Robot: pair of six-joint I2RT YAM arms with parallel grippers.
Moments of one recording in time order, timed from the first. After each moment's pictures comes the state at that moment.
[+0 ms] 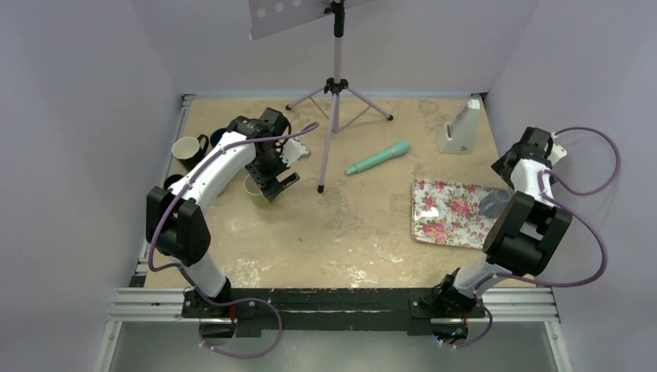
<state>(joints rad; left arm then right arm) -0.43 1.69 1.52 -1.21 -0.02 0.50 -0.52 1.58 1.15 -0.46 0.37 0.43</state>
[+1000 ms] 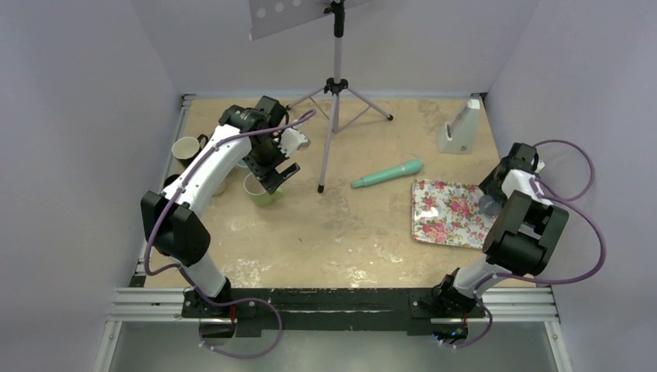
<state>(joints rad) -0.43 1.68 1.65 -1.32 -0.01 0.47 -0.50 1.61 0.99 -0.40 0.25 0.32</state>
